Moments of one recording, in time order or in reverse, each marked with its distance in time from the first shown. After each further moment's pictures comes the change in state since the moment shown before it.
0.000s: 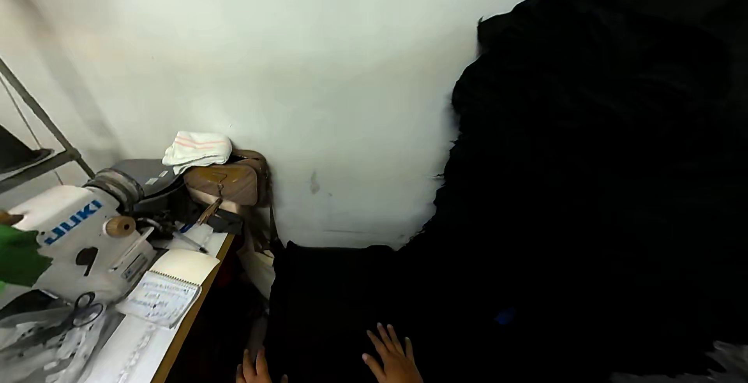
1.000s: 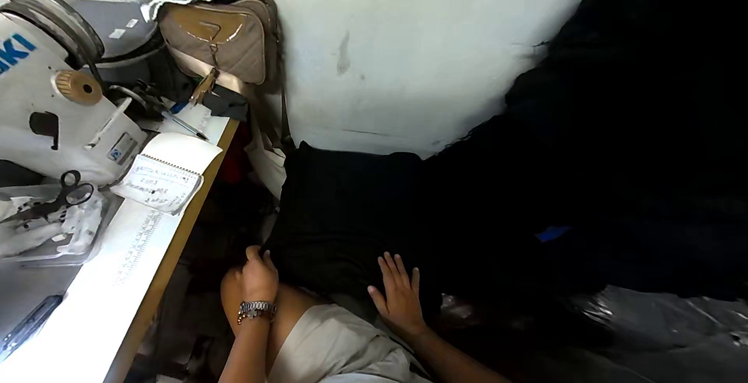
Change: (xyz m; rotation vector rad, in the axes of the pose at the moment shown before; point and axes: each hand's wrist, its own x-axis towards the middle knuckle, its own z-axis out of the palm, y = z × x) left_hand 0.004 0.019 -0.059 0.010 -0.109 -0.264; right_hand -0.062 -0.013 0.032 -0.057 0.320 -0.193
